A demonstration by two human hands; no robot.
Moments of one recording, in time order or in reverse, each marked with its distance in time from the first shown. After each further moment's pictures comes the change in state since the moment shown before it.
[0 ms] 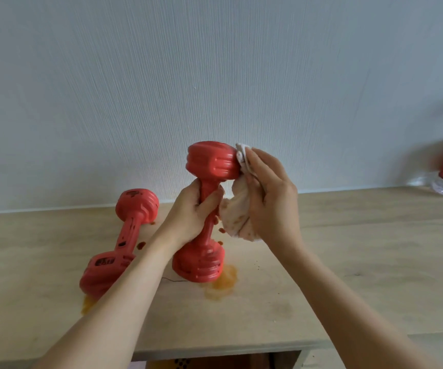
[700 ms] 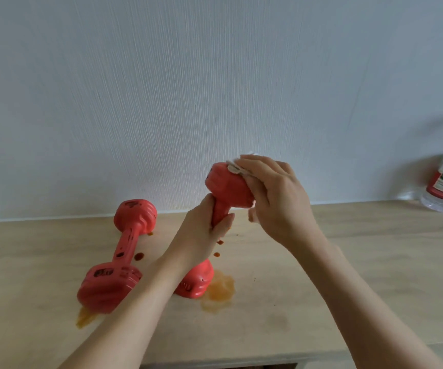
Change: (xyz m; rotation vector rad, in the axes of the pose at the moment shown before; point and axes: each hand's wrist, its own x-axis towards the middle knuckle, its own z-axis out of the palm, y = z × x) left_hand -0.008 0.001 0.013 0.335 -0.008 0.153; right_hand 0.023 -0.030 -0.028 -0.329 -0.173 -0.127
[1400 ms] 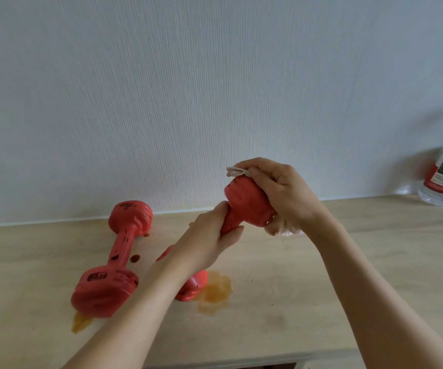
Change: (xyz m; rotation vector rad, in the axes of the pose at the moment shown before) left_hand 0.001 0.002 0.009 0.171 -0.179 0.055; right_hand 0.016 0.020 -0.015 0.403 -0.279 0.227
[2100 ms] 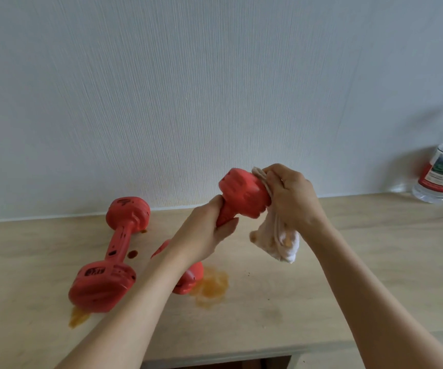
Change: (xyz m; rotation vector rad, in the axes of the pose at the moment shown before) left_hand 0.004 0.004 -0.001 -0.041 0.017 -0.079; right_hand -0.008 0.017 -0.001 -0.226 0.228 0.237
